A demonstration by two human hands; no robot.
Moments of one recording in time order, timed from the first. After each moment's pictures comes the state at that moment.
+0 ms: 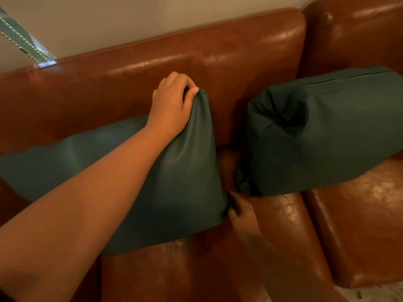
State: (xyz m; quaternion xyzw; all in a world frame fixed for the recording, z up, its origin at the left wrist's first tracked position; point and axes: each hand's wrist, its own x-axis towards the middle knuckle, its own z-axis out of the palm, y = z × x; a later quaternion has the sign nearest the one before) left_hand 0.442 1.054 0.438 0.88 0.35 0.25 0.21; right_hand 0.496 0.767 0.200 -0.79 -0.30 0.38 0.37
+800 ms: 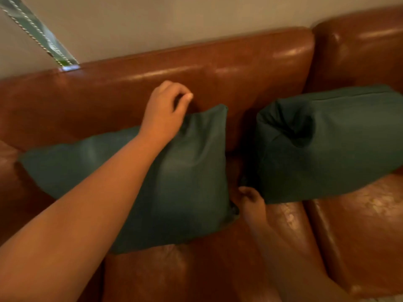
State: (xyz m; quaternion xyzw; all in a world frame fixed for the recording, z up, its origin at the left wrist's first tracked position) left_hand 0.404 1.068 0.454 0.86 0.35 0.30 0.21; right_hand 0.506 0.821 0.275 -0.78 -0.05 0.40 0.48
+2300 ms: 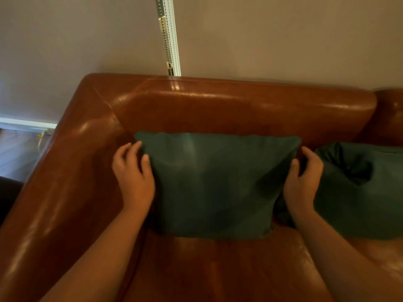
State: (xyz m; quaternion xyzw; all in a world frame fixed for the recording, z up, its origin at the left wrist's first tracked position) left_hand 0.145 1.001 0.431 0.63 0.66 0.39 0.12; right_hand 0.480 0.909 0.422 -0.81 -0.37 0.05 0.46
